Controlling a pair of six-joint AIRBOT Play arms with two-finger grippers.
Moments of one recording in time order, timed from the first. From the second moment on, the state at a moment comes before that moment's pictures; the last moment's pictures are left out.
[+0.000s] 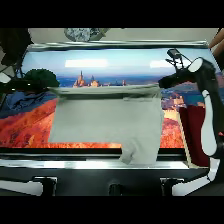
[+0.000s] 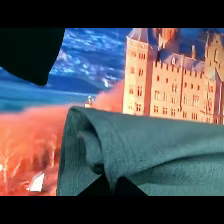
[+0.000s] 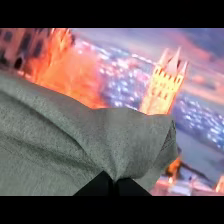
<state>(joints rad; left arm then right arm) 0.23 -1.63 1.56 1.14 -1.07 -1.40 -0.10 -1.75 1.76 -1.24 1.10 1.04</state>
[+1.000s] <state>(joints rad) 0.26 -1.90 1.70 1.18 -1.35 -1.36 -0.02 -1.72 1.49 -1.27 1.34 1.12</state>
